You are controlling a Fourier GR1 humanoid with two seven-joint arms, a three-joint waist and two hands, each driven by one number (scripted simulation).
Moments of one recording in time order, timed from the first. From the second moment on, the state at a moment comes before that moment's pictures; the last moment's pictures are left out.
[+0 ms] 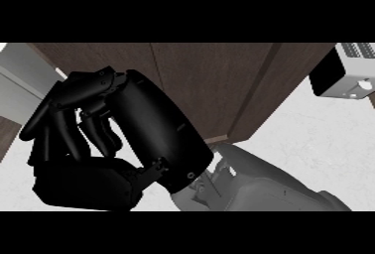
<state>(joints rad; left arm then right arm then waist) 0.48 1.18 -0.21 -1.62 1.26 -0.35 -0.86 -0.99 -0.01 0.56 -1.68 -0.20 -0.42 0.52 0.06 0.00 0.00</state>
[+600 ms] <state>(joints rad) 0.50 1.16 -0.12 -1.61 1.26 -0.40 -0.81 -1.12 -0.01 0.47 -1.33 -0.55 0.09 0.52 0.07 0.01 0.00</state>
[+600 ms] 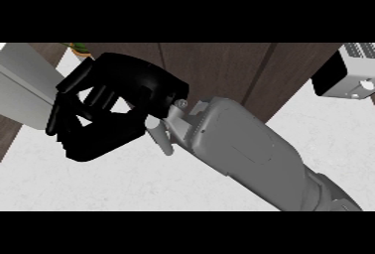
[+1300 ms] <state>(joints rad) 0.53 1.10 -0.01 -1.56 1.24 -0.47 -0.72 -1.24 0.00 0.41 -0.92 -0.79 0.47 0.49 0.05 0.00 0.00</state>
